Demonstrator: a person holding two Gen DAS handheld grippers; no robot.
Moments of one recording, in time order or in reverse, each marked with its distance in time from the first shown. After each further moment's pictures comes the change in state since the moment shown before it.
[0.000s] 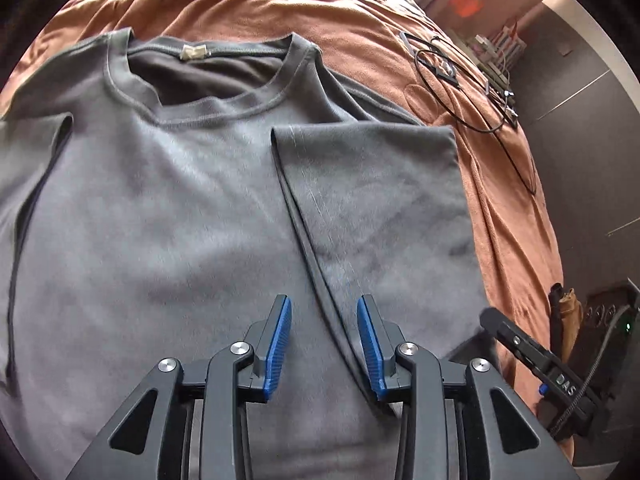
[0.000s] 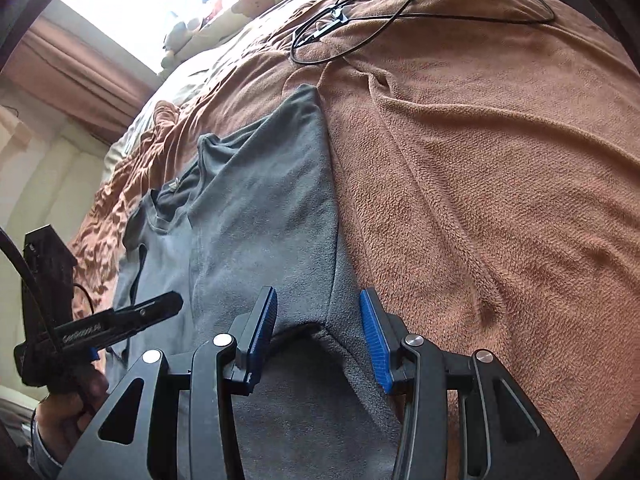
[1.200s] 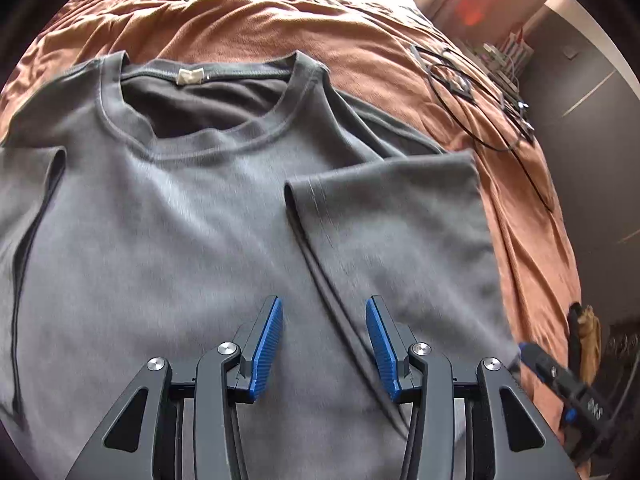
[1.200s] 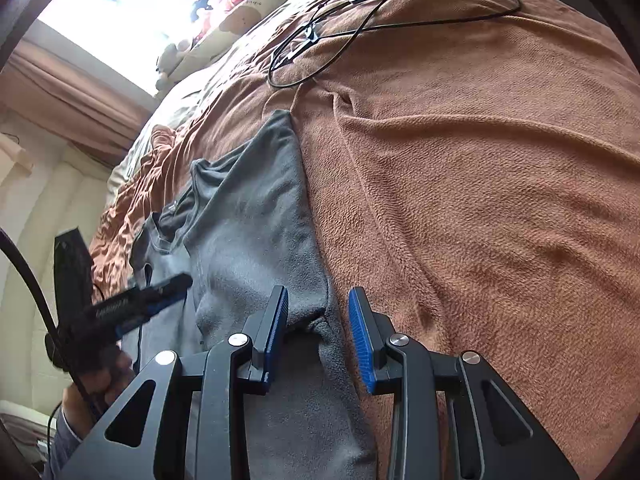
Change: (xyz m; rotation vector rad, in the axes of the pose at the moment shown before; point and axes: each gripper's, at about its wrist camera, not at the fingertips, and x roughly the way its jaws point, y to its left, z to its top) left arm 0.017 0.000 0.030 0.011 -0.077 0.078; right arm -0.028 -0.032 -0.005 0.078 -0.034 0.042
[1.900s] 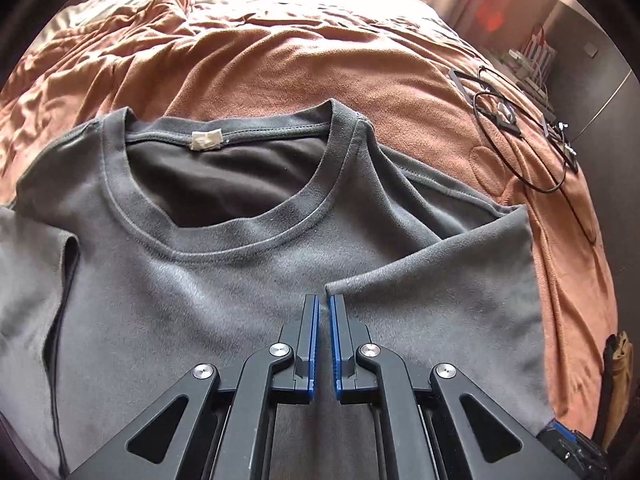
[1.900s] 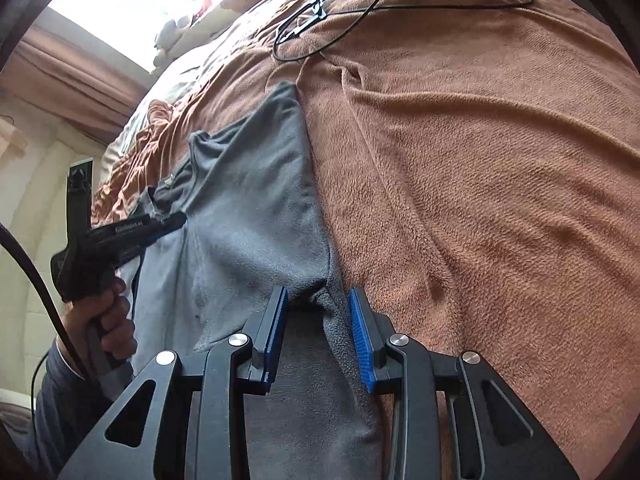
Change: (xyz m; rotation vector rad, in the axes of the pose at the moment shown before) left arm 0.013 0.010 0.048 0.026 -0.052 0.130; right arm 0.004 0.015 -0.002 -0.028 0.062 -0.035
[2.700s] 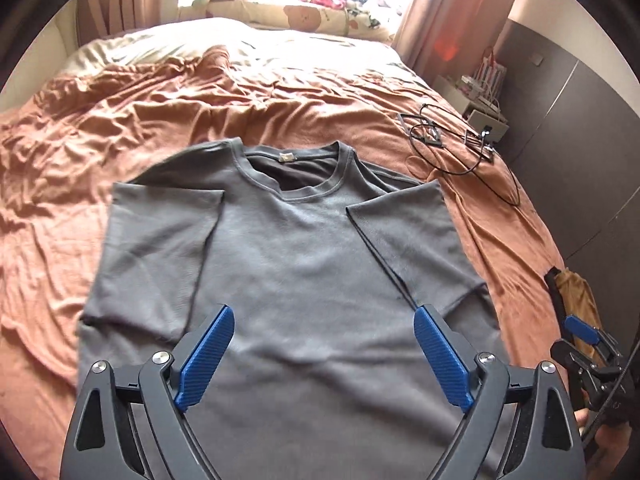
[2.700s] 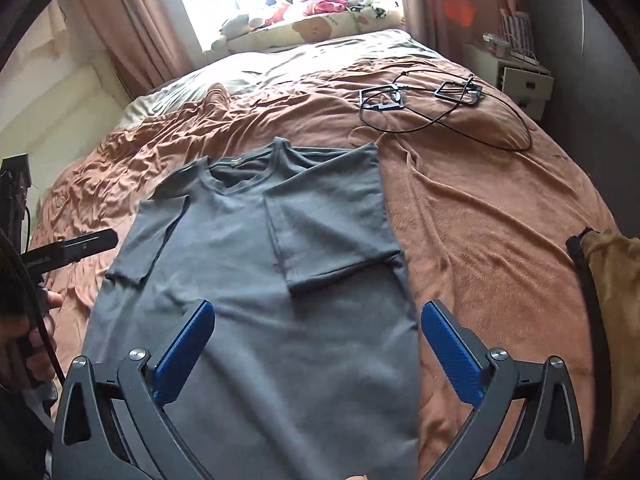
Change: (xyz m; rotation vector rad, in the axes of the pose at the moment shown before) left arm -0.218 0.052 -0.118 0.085 -0.144 -0.059; right arm -0.122 0.139 -0.101 -0.350 -0.157 -0.191
